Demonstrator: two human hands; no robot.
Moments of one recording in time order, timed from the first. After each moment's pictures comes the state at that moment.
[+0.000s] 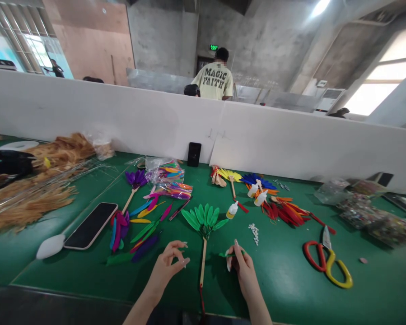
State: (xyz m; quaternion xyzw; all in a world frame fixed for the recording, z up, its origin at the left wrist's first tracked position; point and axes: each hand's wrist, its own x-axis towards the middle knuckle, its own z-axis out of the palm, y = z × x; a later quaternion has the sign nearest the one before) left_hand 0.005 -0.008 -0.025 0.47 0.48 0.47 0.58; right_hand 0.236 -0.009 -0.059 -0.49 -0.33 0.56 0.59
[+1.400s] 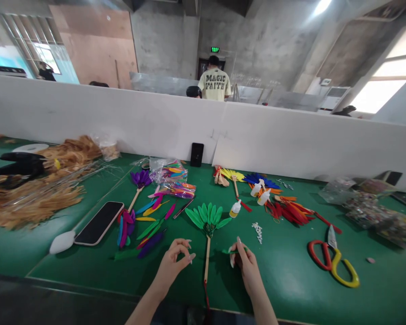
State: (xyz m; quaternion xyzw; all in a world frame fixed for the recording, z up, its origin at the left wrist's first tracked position) left_hand 0.005 -0.008 -0.034 0.52 0.47 0.46 0.55; right_hand 0.235 -0.009 -0.055 -0.50 -0.33 0.56 0.58
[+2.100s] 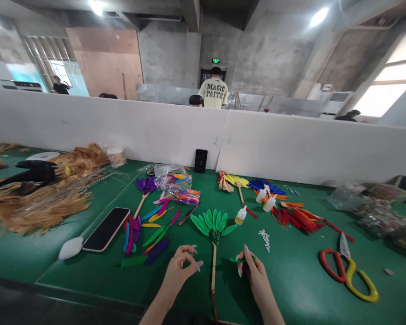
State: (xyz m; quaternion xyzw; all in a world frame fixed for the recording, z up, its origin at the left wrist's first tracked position) left_hand 0.002 -0.003 -0.052 0.54 0.46 0.47 0.51; right_hand 0.237 -0.008 -0.063 -0.49 -0.33 0.57 0.58
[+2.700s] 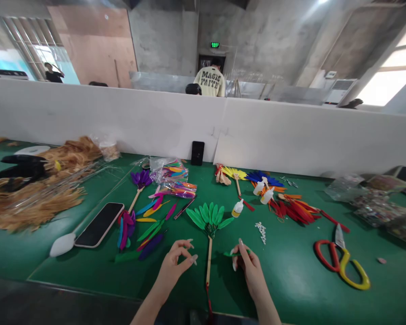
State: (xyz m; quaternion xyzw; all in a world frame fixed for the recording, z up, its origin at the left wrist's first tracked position) left_hand 0.002 -0.004 -0.049 0.55 0.46 0.44 0.53; right_hand 0.236 -0.009 -0.057 -0.51 -0.34 0.55 0.56
